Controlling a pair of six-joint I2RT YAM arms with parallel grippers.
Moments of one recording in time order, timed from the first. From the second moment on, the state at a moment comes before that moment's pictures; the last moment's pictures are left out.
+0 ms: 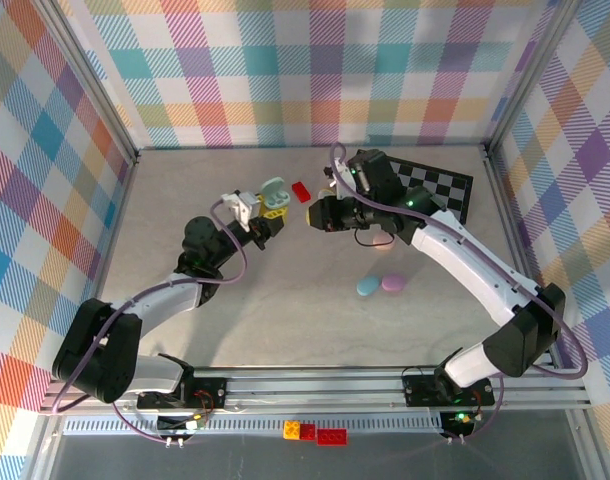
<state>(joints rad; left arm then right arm) -0.42 1.34 0.60 0.86 0.46 -0.02 0.67 1.48 1.50 -0.70 -0.41 0.49</state>
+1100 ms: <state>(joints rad) -0.57 1.41 0.64 0.89 0.40 0.02 0.65 1.57 1.60 -0.65 -0.49 0.51</state>
